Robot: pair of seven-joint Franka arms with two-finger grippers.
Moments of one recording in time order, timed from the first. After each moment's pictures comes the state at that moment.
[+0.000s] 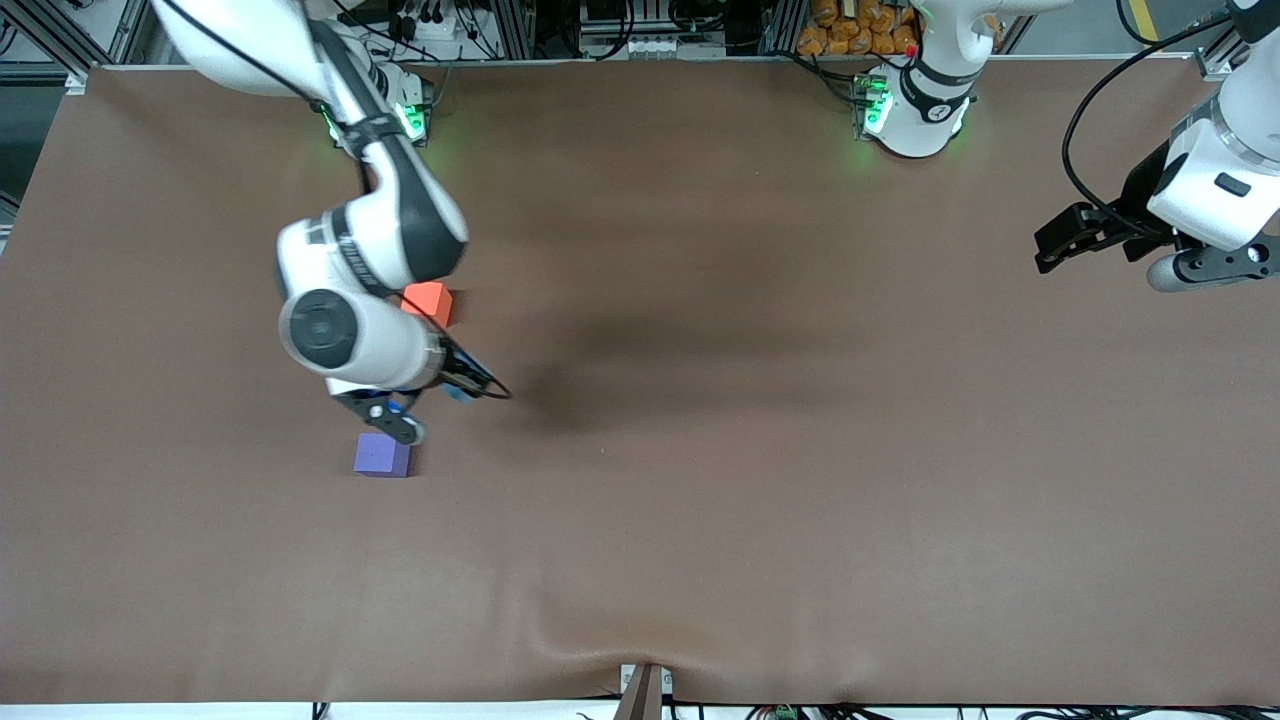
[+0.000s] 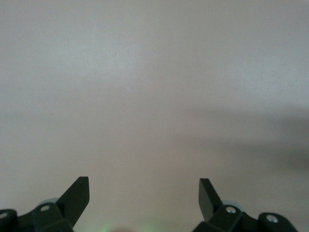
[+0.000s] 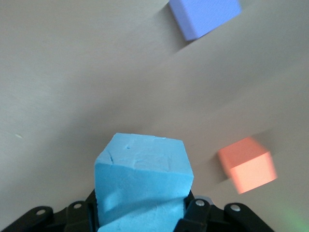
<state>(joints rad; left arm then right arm) -0.03 -0.01 -0.11 -1.58 0.01 1.55 -0.27 0.38 0.41 -0.04 -1.67 0.16 1.87 0.77</state>
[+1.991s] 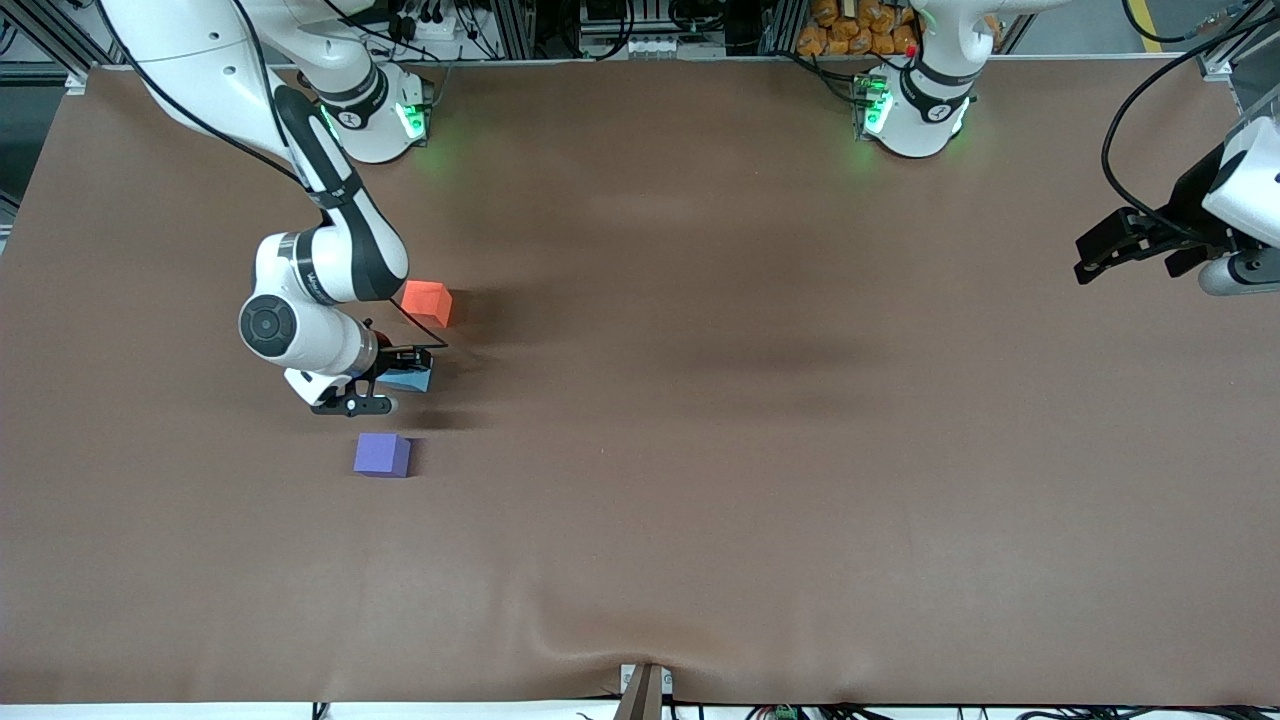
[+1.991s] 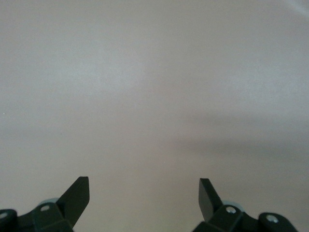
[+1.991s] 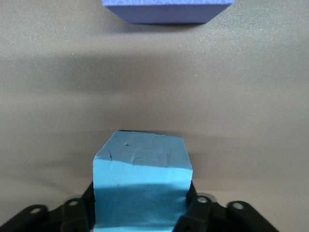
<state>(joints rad) 0.01 -0.01 -0.10 -1.58 0.01 1.61 -0.16 0.22 0.40 -0.02 -2.15 0.16 2.36 0.09</state>
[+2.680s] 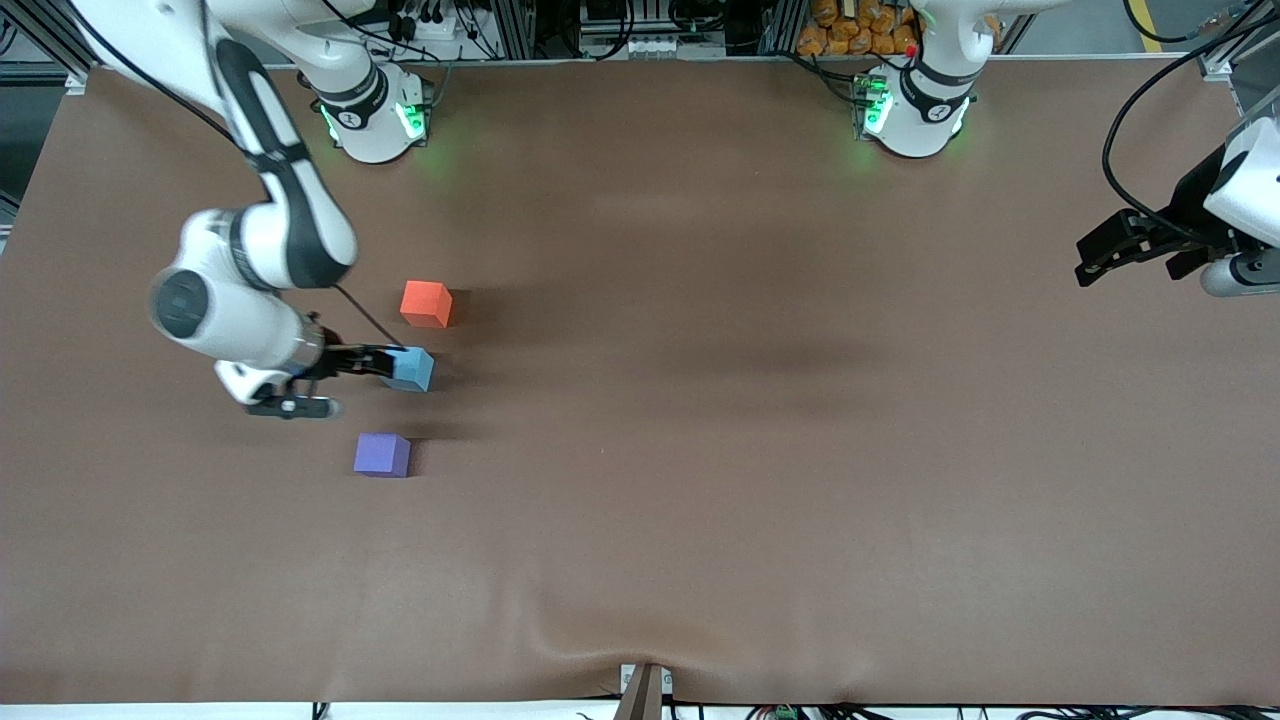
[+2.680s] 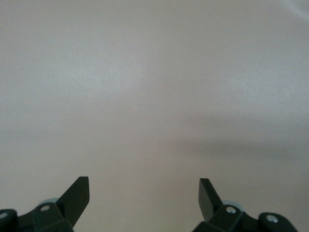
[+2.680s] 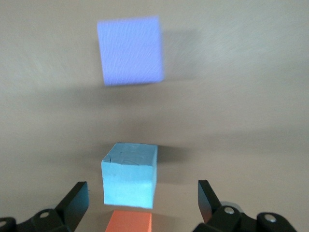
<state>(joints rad) 0.01 -0.01 -0.10 -1.58 0.01 1.62 -0.16 0.13 0.22 -0.04 -2.10 0.16 2.24 0.08</state>
